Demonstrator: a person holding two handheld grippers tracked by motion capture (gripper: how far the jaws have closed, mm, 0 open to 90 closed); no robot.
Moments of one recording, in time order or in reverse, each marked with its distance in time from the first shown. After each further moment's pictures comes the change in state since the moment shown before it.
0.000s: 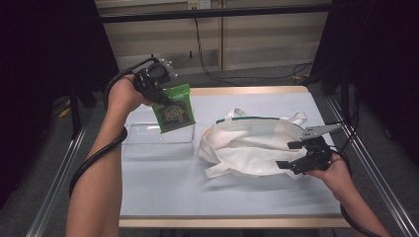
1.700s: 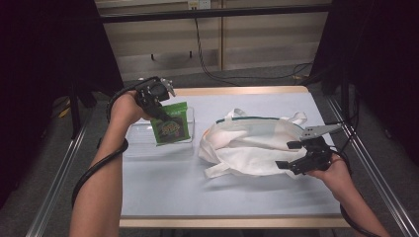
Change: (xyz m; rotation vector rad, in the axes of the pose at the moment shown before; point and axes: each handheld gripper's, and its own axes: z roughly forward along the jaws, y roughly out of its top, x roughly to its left) left arm -0.002 -0.027 0.044 0.096 -0.061 0.082; right arm 0.002 0.002 -0.001 -0.010 0.005 -0.008
